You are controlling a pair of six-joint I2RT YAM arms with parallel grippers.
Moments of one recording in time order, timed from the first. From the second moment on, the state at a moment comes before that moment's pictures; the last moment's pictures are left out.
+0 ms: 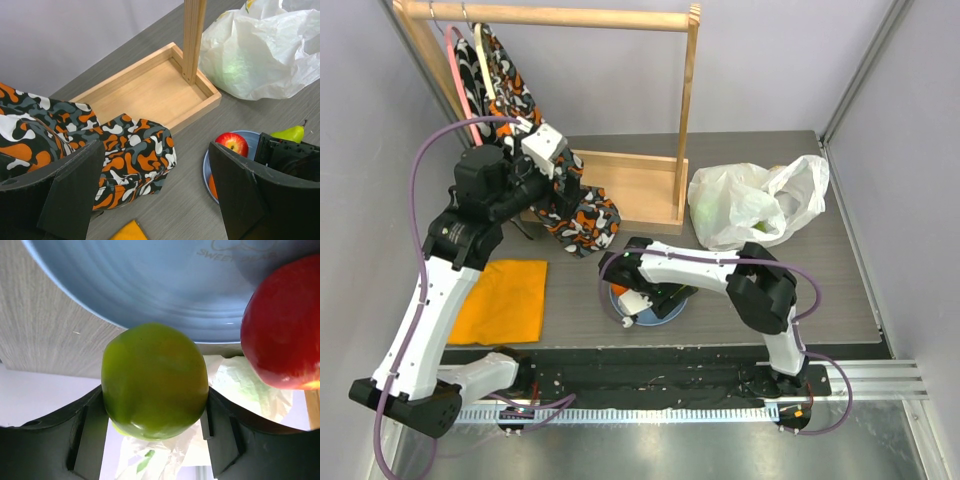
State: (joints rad) left arm -0.35 1.10 1.45 -0.61 0.29 0.21; right arm 1.09 1.98 1.52 -1.32 0.41 -1.02
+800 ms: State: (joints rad) left arm -0.31 1.06 1.43 -0.62 0.33 0.17; right arm 1.10 2.09 1.53 -1.32 0.56 -0.99
